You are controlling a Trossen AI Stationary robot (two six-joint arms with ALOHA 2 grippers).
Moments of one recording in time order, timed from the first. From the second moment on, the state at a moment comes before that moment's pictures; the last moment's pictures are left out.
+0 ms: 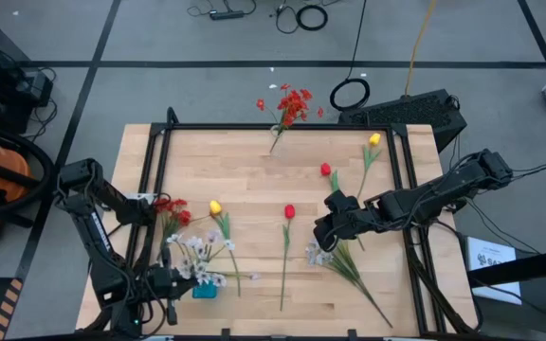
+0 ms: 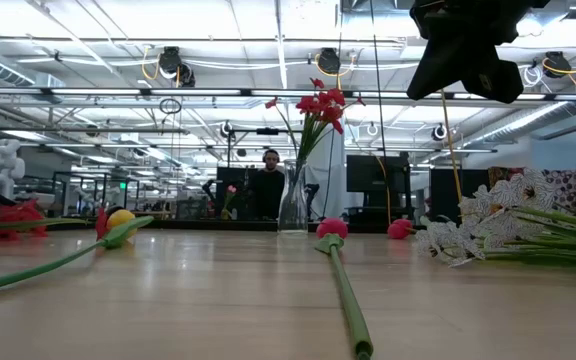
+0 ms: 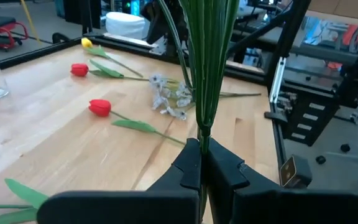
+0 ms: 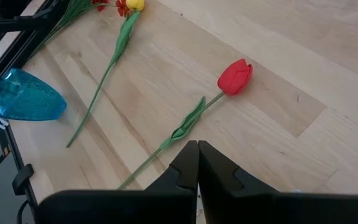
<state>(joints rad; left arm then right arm) -1.20 1.49 0.94 -0.49 -1.27 -1.23 0.34 1.31 0.95 -0.53 0.37 1.14</state>
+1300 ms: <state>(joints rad) -1.24 1.38 0.94 -0.49 -1.02 -1.23 0.34 1.45 0.95 -0.31 0.31 1.17</state>
